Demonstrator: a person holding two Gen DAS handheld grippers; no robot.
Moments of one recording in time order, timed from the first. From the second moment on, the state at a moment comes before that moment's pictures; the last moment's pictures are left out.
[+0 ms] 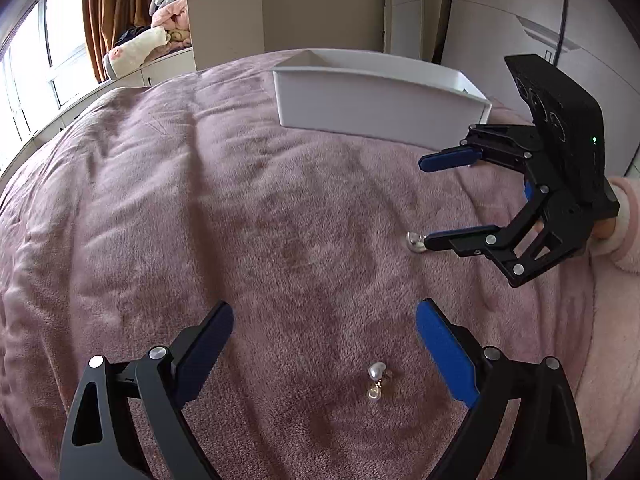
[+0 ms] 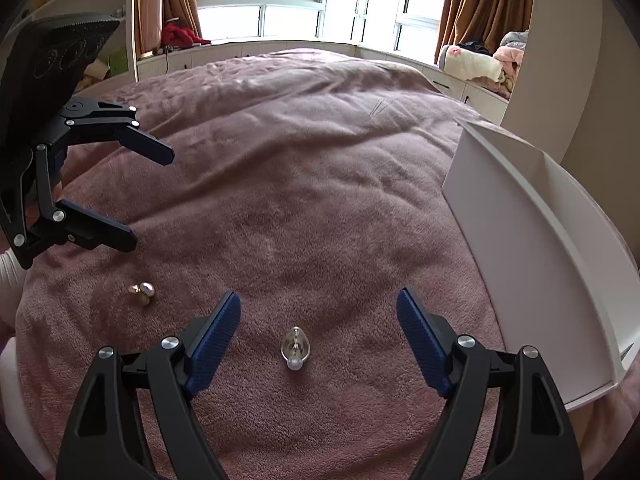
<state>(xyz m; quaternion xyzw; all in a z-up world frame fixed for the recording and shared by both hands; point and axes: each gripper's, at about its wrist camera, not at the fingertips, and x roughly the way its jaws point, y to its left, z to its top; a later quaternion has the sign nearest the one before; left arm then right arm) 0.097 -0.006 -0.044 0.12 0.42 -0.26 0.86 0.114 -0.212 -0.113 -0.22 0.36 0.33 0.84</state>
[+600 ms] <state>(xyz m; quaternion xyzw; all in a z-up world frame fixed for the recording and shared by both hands) 0.071 -0.007 -0.081 0.19 0.44 -0.28 0.83 0.117 -0.204 -0.142 -0.23 0.41 0.35 0.81</state>
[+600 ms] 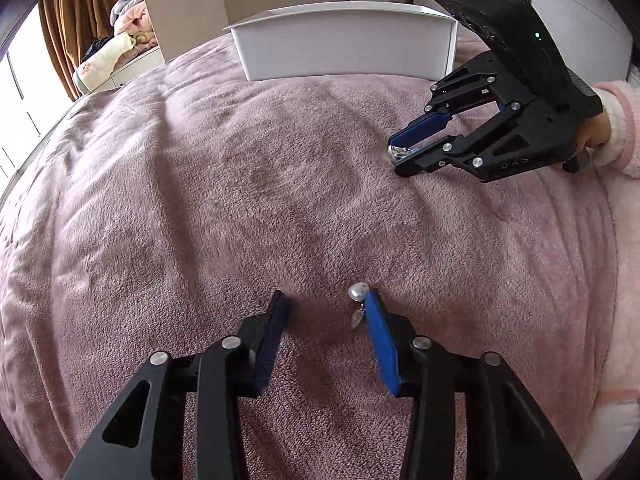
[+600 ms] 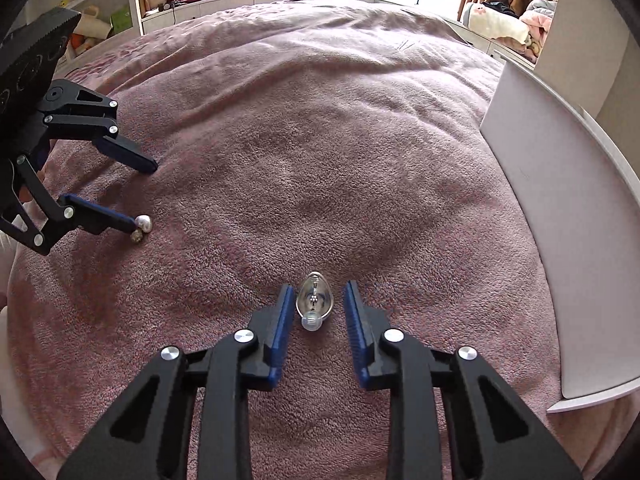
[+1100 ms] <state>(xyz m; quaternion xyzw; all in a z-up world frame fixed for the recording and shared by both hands) 0.075 -0.015 -0.079 0.16 0.46 -0.32 0.82 0.123 -0.212 -0.128 -0.19 0.41 0.36 0.81</state>
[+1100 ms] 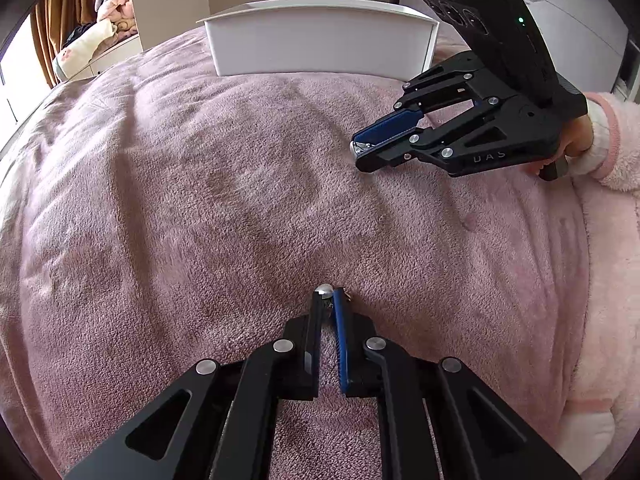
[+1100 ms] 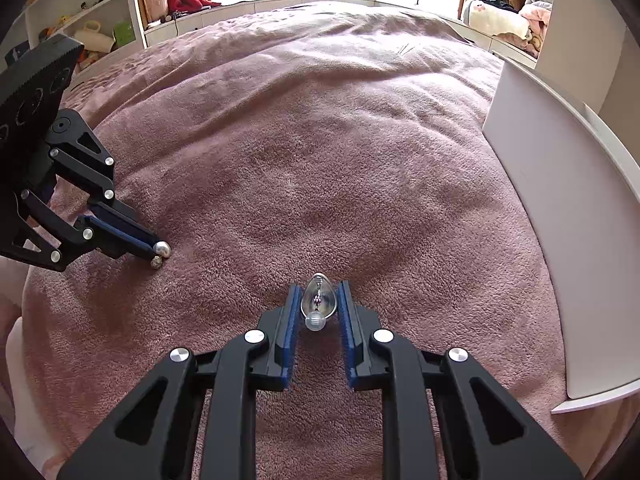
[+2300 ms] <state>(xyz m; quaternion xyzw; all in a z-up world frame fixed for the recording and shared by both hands) 0.267 -0.169 0.095 0.10 0.37 -0.28 0.88 0.185 -0.390 0.060 -0.01 0.26 0.20 0.94</state>
